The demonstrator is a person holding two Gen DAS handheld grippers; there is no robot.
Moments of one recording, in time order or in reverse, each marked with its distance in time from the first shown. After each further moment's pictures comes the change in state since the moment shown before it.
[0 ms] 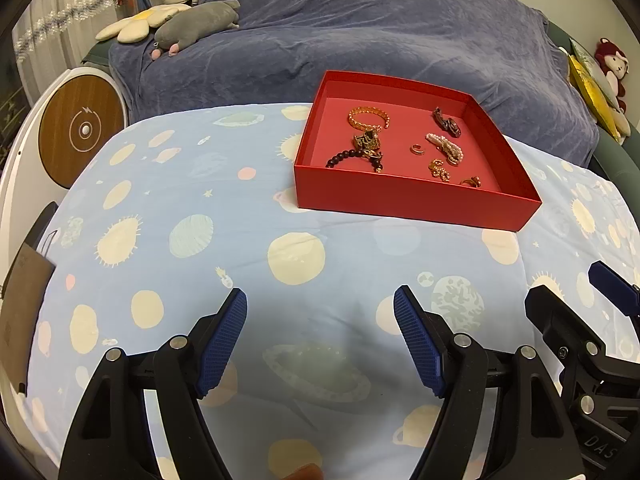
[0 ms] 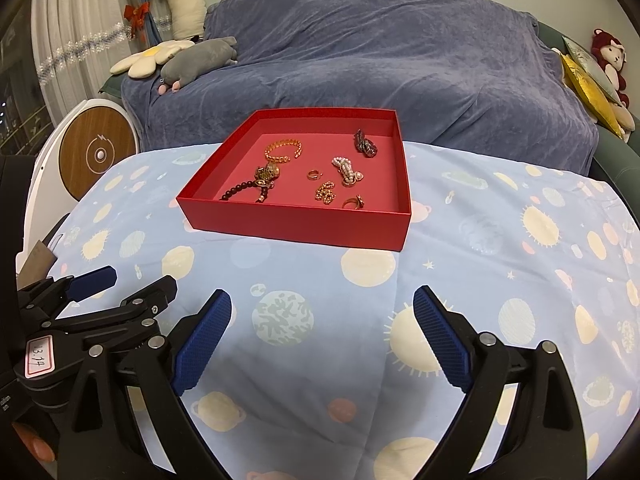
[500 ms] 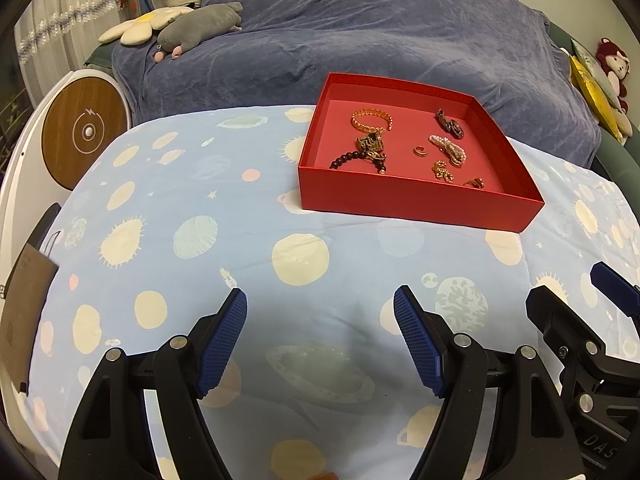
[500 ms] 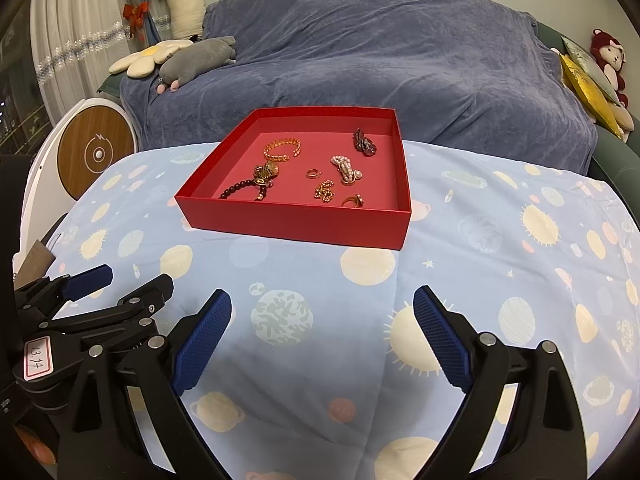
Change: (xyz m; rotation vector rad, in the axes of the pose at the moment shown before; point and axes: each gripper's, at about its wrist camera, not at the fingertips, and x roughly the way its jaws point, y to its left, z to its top) left arm -0.001 0.001 0.000 0.000 -0.009 0.008; right arm 0.001 0.000 -0.001 0.000 -0.003 -0.003
